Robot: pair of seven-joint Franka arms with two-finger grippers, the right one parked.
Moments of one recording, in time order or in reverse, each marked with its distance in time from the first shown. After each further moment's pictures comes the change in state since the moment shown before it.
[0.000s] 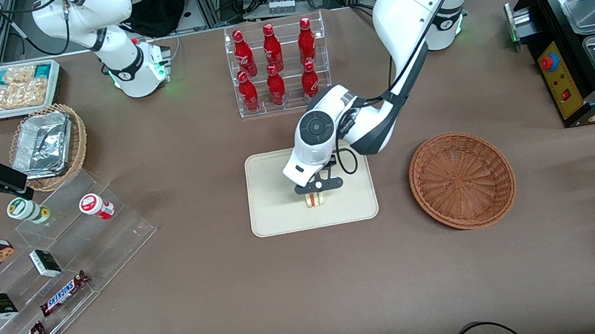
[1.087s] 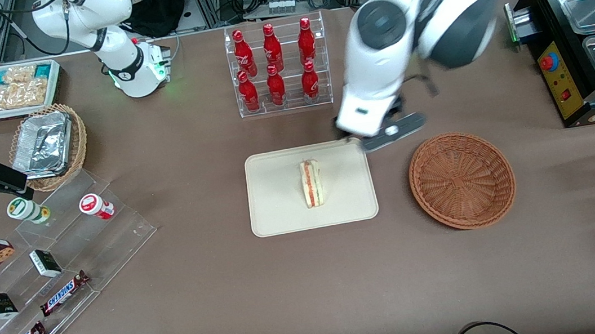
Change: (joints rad) arm 0.167 -0.499 0.035 0.048 0.011 -0.581 -0.099
